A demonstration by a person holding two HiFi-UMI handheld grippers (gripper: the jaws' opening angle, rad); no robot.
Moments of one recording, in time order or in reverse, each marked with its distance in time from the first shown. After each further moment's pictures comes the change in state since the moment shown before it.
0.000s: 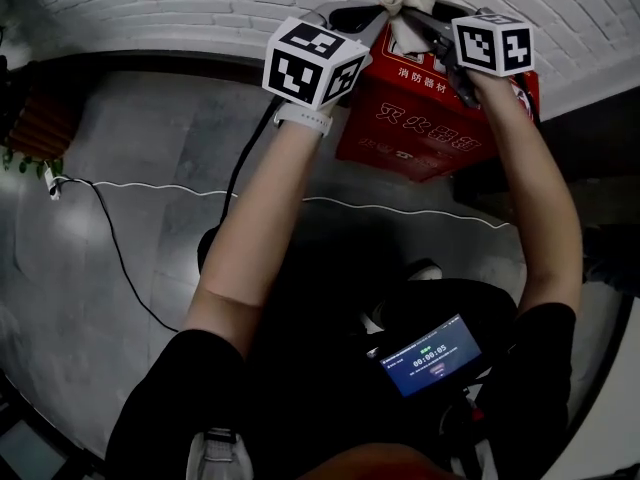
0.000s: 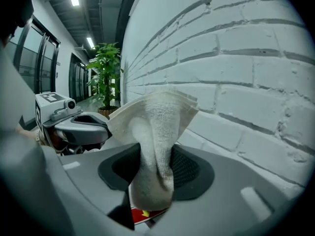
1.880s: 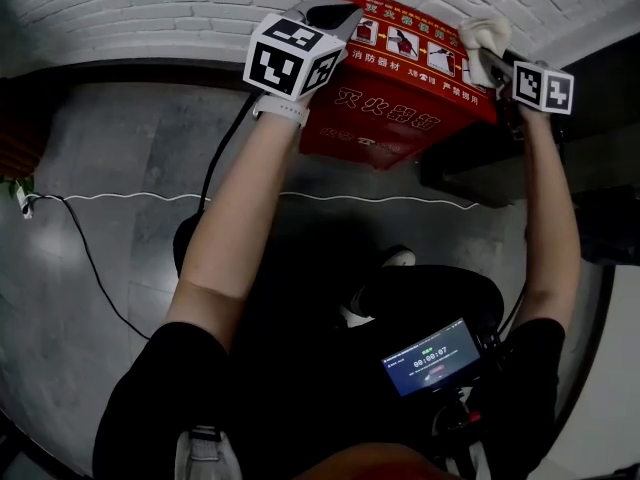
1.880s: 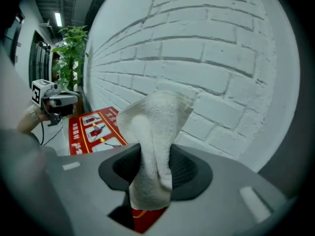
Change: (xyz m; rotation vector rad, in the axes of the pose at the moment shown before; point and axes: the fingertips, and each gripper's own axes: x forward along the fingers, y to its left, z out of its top) left arm 0.006 -0.039 0.002 0.024 -0.004 -0.051; right arm -0.200 -0.133 -0.103 0.086 0.167 -0.427
